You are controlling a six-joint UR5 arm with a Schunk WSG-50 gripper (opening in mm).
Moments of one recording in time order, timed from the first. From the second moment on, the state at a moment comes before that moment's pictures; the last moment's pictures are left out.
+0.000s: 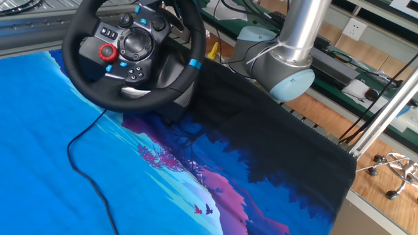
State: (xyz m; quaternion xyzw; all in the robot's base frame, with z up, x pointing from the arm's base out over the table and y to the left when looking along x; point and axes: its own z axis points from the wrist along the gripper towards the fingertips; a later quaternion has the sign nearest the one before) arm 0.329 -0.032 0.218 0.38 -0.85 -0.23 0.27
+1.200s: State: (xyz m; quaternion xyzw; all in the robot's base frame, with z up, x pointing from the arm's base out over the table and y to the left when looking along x) arm 0.340 -0.001 0.205 0.36 -0.86 -0.23 0.26
